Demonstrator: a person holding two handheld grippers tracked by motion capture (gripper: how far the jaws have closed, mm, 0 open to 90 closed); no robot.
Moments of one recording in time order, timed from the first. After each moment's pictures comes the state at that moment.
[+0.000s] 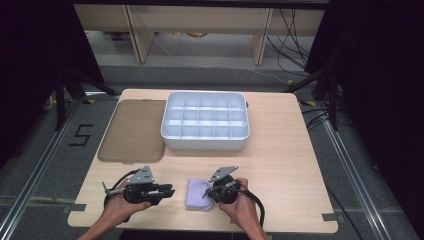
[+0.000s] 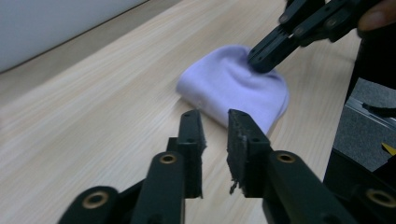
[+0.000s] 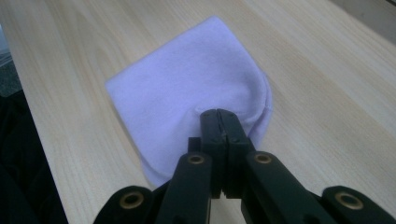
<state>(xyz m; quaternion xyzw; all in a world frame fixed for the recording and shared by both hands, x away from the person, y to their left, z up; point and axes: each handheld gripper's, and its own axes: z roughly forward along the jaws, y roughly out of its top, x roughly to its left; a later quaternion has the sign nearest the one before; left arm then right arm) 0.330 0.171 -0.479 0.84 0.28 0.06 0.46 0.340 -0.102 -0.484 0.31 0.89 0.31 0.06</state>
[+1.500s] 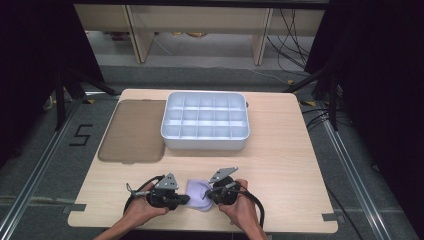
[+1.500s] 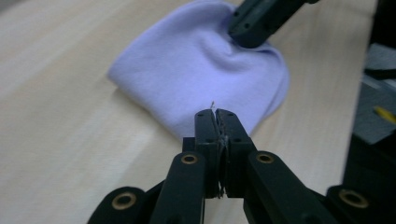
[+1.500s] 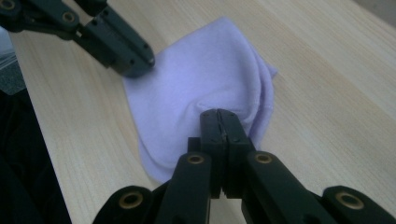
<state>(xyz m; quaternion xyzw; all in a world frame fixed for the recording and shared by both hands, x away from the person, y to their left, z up) 0.333 0.131 -0.508 0.88 0.26 0.03 0.40 0.339 -0.101 -0.490 0.31 0.89 0.32 0.05</state>
